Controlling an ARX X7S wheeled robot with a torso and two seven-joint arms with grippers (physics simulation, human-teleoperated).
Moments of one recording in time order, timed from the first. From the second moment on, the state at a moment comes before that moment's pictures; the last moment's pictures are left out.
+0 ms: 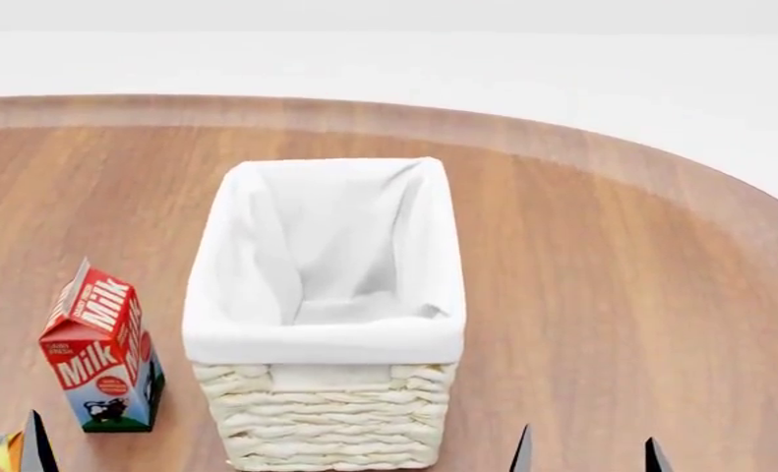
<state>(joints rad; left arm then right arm) 0.12 -0.28 0.12 0.24 -0.27 0.13 -0.36 -0.08 0.27 -0.15 -0.16 0.33 -0.19 0.21</state>
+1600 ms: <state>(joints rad) 0.14 -0.31 0.11 0.27 -0.30 0.13 -0.40 -0.07 0.58 -0.28 -0.25 0.59 -0.16 -0.25</state>
